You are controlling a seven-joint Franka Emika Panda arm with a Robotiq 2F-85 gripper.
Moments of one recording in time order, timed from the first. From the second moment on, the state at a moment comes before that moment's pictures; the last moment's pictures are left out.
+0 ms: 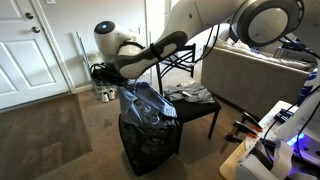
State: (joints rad) arm 0.70 1.02 -0.08 -1.04 -0.48 2.26 1.84
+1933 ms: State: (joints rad) arm 0.79 1.26 -0.13 -0.55 -0.49 1.91 1.65
